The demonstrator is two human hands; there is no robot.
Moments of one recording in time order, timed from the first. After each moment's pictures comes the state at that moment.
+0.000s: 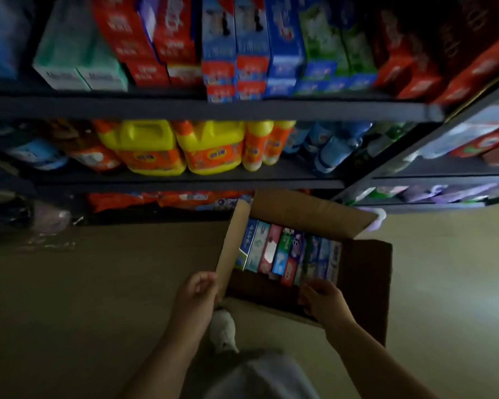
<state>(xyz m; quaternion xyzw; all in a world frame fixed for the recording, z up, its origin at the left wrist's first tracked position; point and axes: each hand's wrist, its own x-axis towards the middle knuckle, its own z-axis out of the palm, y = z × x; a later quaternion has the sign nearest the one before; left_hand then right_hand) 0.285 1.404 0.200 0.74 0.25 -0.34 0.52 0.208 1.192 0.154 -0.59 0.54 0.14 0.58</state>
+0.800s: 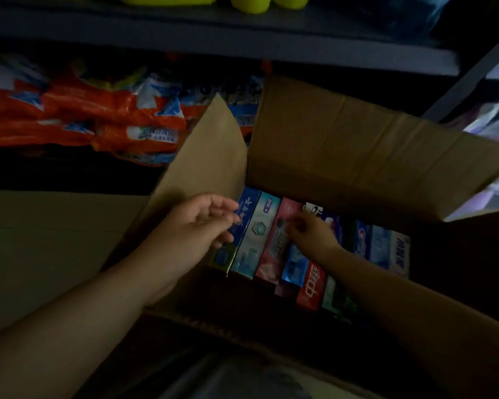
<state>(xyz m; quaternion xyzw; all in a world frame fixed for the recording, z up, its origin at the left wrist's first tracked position) 0.304 1.338 -0.096 0.78 0.04 -0.30 0.55 0.287 1.116 -0.233 -0.85 0.26 0.18 0.42</state>
